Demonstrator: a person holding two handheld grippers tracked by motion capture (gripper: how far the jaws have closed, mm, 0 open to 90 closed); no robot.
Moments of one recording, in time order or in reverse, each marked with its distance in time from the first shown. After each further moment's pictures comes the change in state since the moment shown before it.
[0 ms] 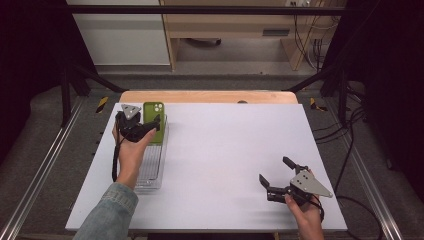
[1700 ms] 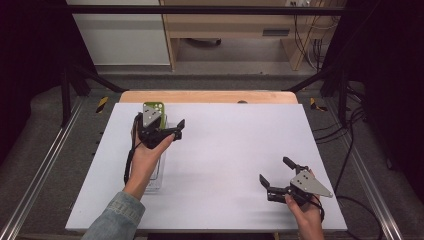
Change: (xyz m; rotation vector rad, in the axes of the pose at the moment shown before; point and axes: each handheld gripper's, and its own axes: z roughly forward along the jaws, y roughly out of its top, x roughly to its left) left arm -0.064 0.011 -0.022 -0.086 -0.216 0.096; right arm -0.001 0.000 0.000 0.003 0.001 -0.001
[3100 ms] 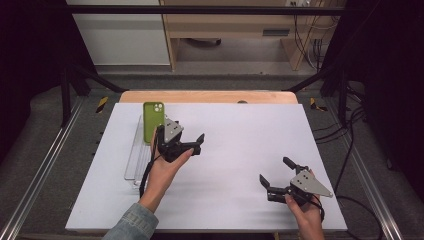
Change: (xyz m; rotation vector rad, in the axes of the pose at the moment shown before) left arm -0.053 -0.022 0.007 -0.001 -0.092 0.050; right arm 0.000 0.000 0.000 0.004 0.001 0.001
